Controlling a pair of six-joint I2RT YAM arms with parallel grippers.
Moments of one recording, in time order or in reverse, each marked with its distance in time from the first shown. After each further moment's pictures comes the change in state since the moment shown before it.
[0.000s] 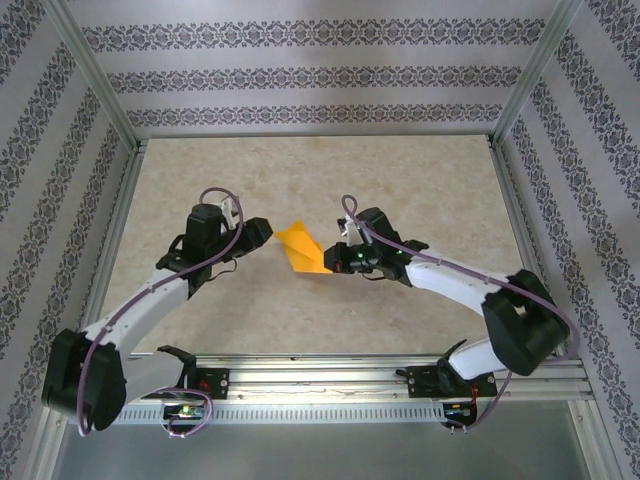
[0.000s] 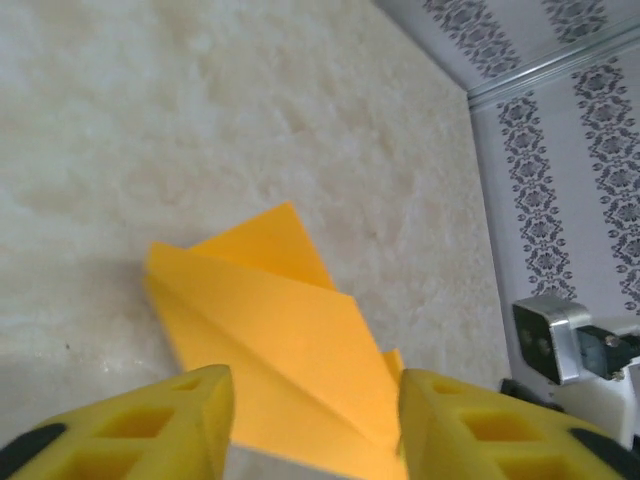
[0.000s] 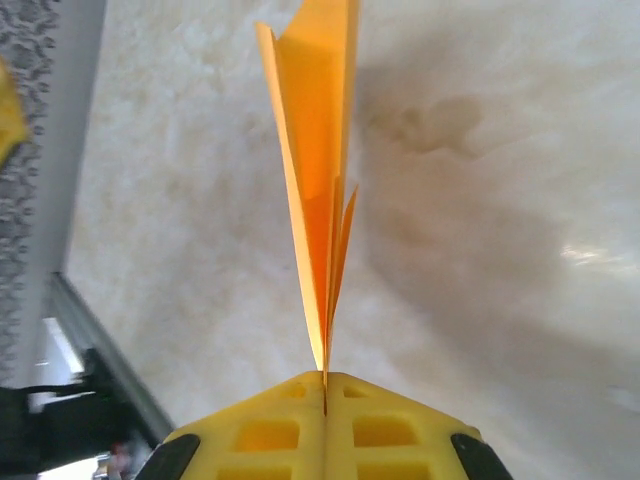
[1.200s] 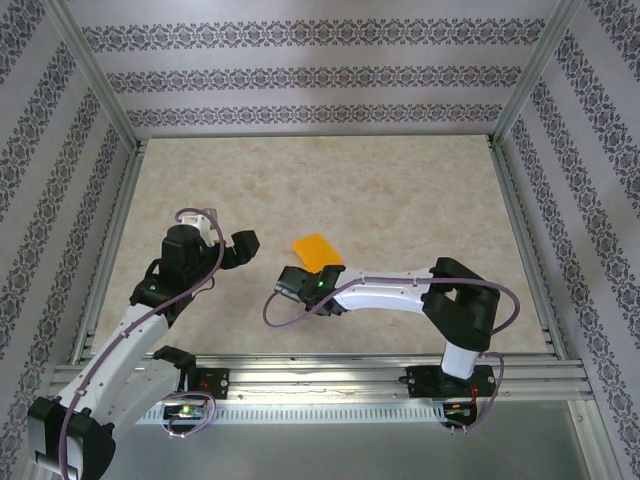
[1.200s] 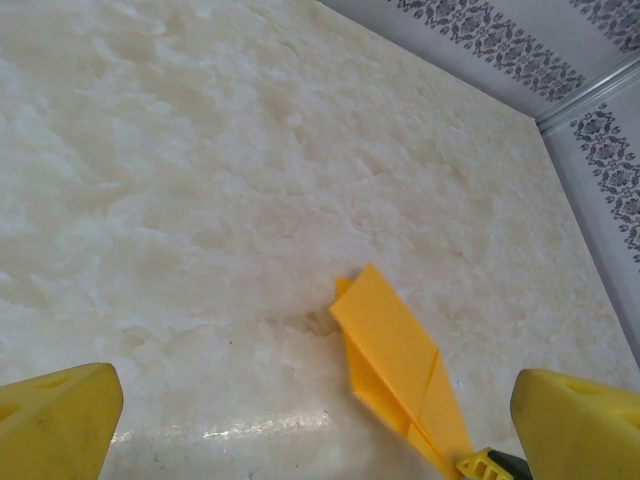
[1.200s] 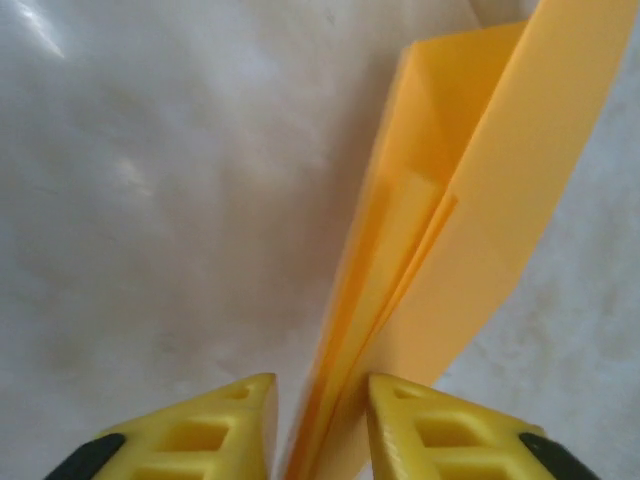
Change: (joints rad) left arm 0.040 -0.291 -0.097 -0.185 -0.158 0.216; right arm 0.502 0.343 0.308 -0.525 0.840 -0.722
